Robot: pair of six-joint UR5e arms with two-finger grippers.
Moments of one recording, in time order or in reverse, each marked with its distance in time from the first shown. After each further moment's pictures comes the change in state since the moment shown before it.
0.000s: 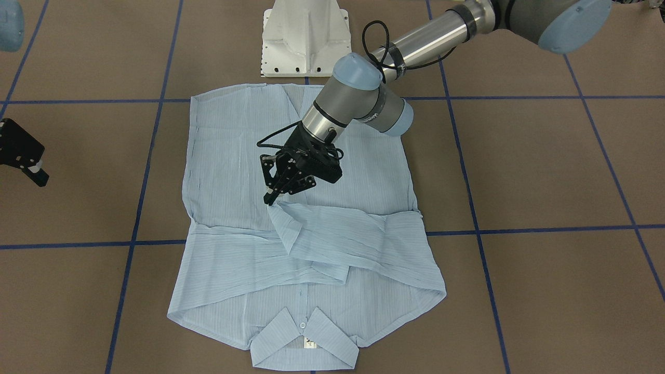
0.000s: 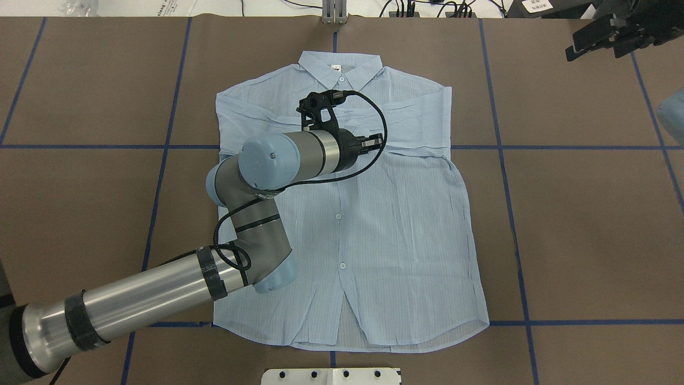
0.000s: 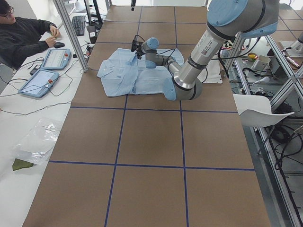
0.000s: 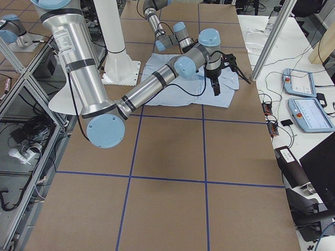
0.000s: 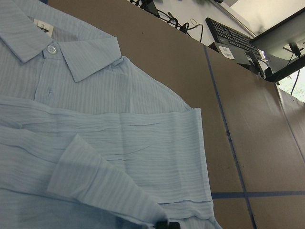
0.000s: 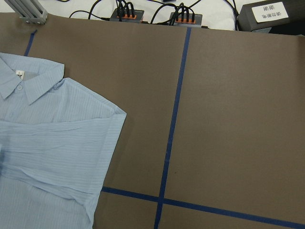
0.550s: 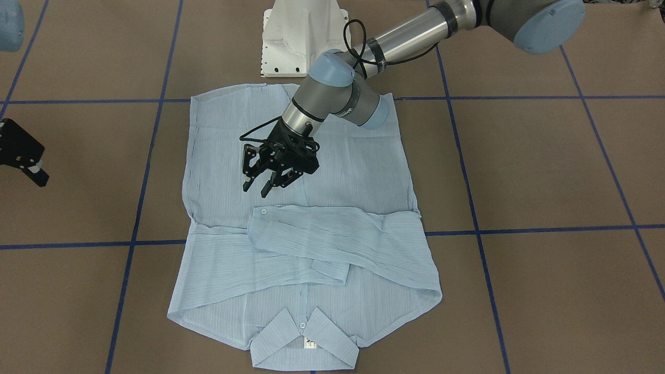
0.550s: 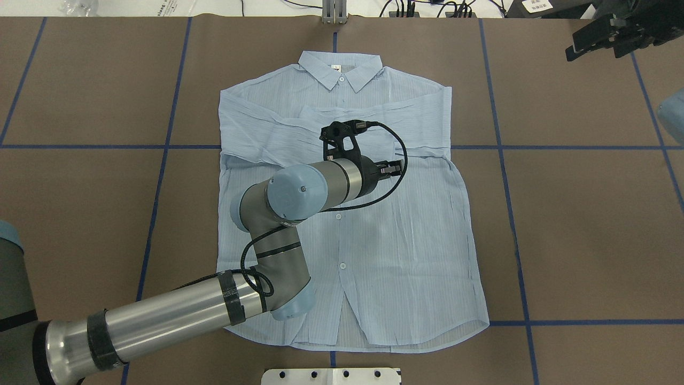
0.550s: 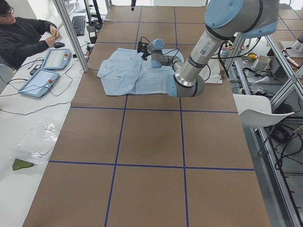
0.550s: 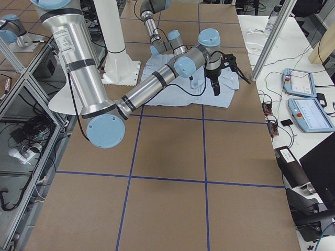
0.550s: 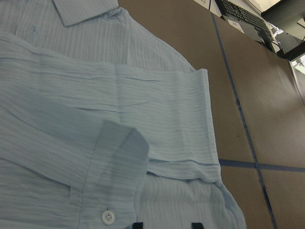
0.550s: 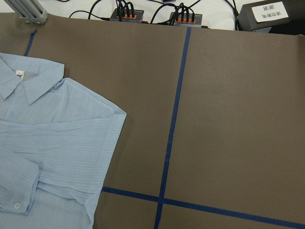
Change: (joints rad) left arm 0.070 -0.038 0.043 0.000 0.055 0.002; right arm -0.001 0.000 0.000 0.000 0.000 0.001
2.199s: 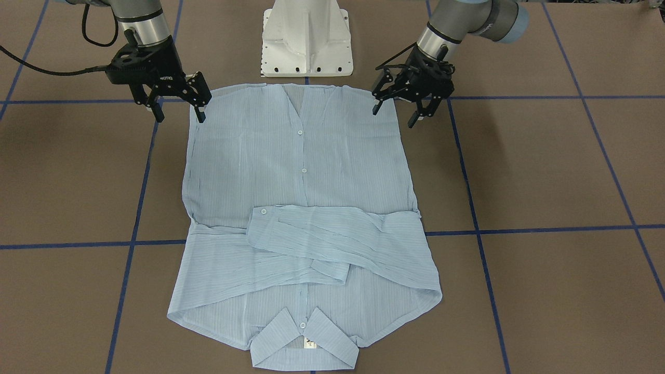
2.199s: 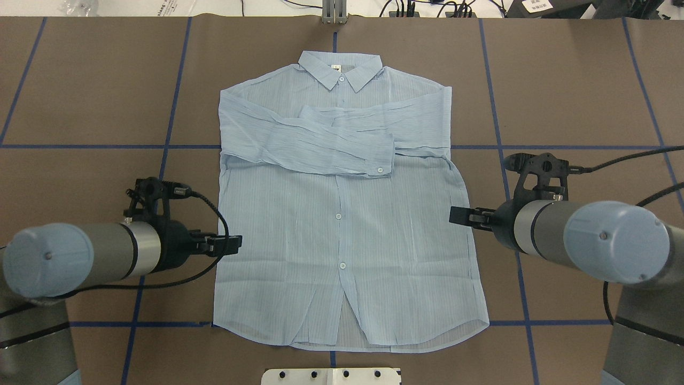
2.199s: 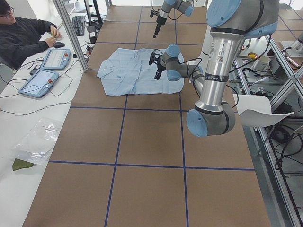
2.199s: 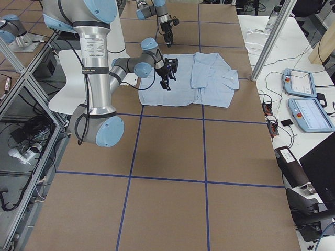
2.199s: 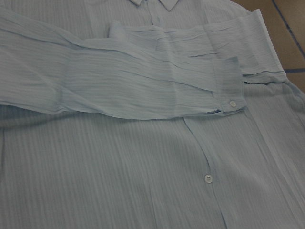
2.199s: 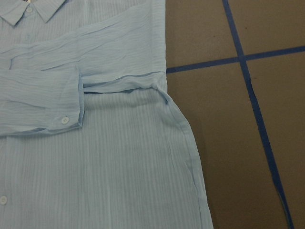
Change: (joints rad) left arm 0.047 0.825 -0.901 0.402 -0.079 0.182; right arm -0.811 -0.279 0.331 0.144 -0.723 0.852
